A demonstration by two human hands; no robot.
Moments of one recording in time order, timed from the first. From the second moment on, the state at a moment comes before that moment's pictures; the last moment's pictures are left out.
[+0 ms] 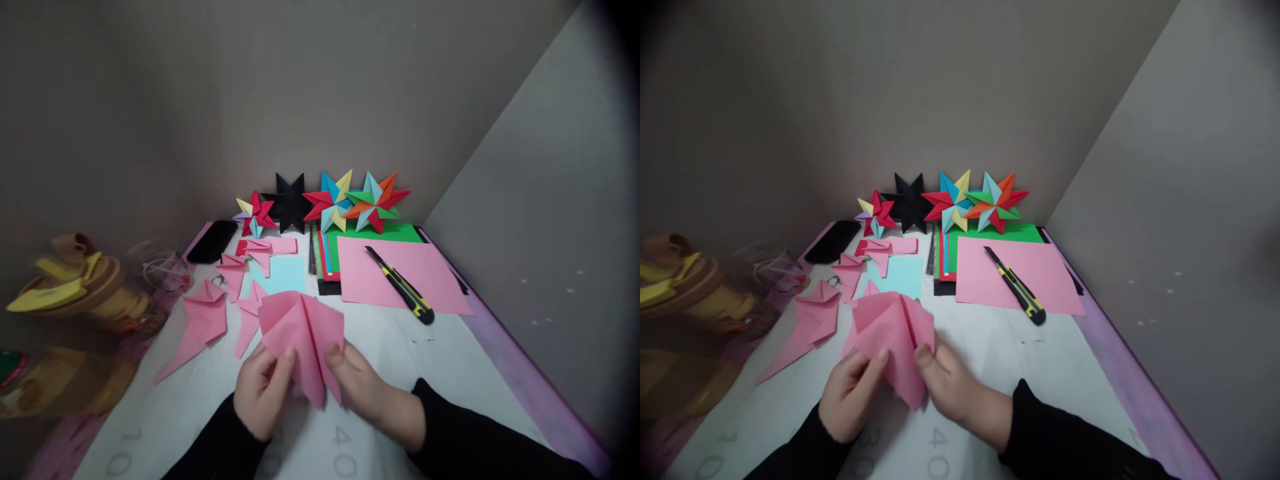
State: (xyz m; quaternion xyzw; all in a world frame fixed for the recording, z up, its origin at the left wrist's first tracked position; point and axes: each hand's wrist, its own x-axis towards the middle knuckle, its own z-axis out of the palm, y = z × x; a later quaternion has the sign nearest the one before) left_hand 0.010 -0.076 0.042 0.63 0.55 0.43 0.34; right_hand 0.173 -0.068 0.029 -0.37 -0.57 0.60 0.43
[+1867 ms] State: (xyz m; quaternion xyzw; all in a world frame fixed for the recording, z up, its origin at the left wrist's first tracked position) left_hand 0.006 -0.076 0.049 0.55 0.60 0.47 0.35; right_hand 0.170 -0.068 0.023 -0.40 -0.58 0.54 0.46
